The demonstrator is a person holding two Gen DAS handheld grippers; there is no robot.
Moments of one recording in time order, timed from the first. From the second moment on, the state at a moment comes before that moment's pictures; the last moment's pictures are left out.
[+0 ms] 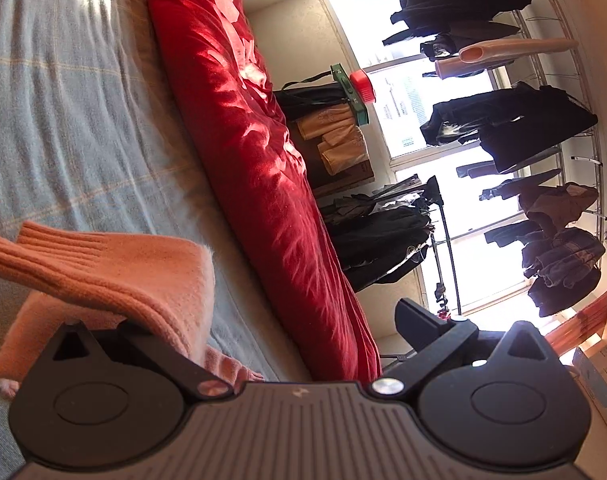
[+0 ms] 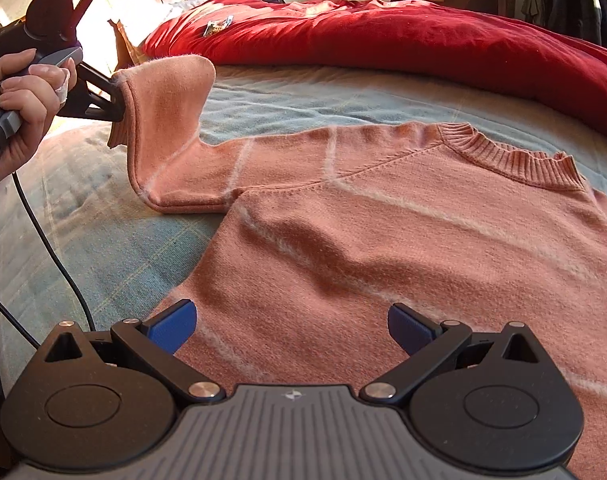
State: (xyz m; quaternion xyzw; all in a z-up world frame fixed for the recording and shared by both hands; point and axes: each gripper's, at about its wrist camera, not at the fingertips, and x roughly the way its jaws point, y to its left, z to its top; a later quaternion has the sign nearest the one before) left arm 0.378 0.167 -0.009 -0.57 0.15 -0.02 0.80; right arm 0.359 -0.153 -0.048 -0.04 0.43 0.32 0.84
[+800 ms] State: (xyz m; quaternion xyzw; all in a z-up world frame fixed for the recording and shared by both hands) left arm 0.450 0.044 0.006 -0.57 0.17 -0.12 0.80; right arm 0.364 -0.266 -0.054 0.00 0.43 0.26 0.86
